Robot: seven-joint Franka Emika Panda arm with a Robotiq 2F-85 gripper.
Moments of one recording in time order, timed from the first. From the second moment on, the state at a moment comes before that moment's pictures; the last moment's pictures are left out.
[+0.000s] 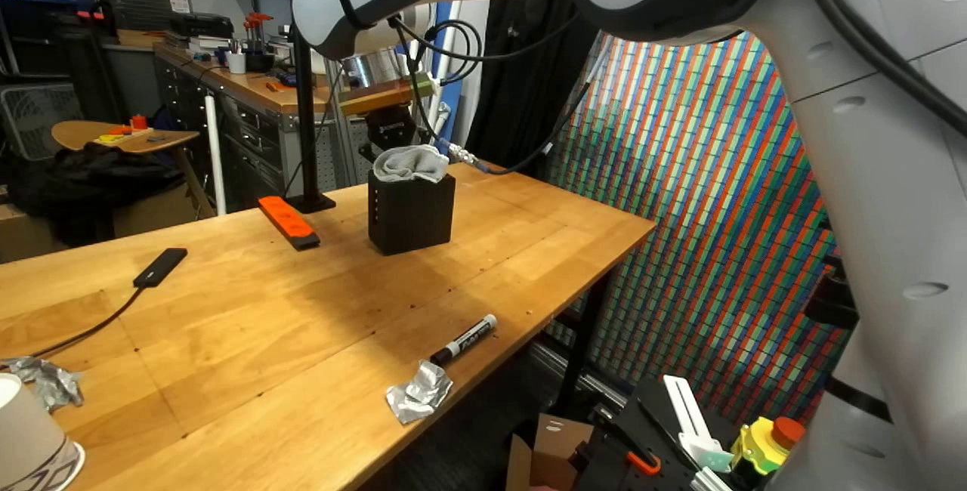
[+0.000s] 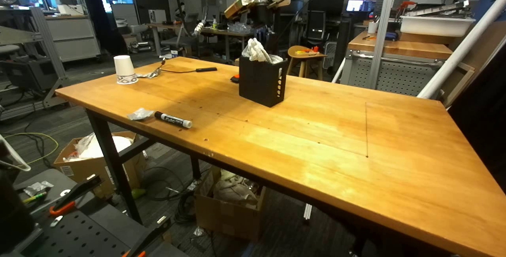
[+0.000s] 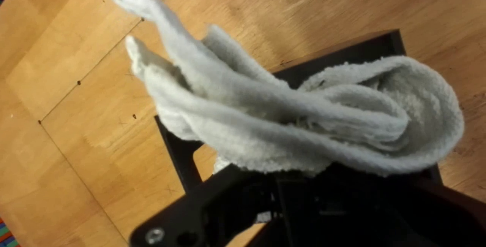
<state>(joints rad) 0.04 0.64 -0.11 -1.26 -0.19 1.68 0.59</state>
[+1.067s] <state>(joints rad) 0.00 0.62 -0.14 -1.21 -0.19 1.68 0.64</state>
